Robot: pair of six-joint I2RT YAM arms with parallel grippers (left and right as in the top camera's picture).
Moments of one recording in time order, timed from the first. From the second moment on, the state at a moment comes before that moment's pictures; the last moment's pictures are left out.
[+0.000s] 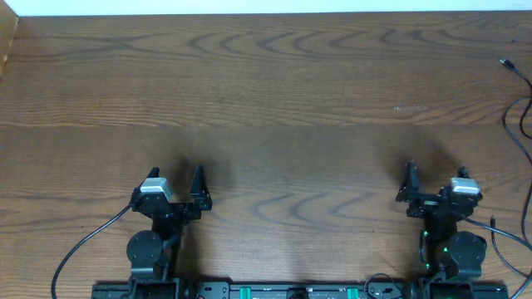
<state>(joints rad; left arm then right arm) 0.00 0.01 0.02 -0.11 0.08 -0.22 -0.03 0.01 0.01 -0.07 0.04 0.04</state>
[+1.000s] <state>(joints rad) 0.00 0.01 0.02 -0.11 0.08 -0.22 0.01 0.01 0.01 -0.07 -0.03 -0.11</state>
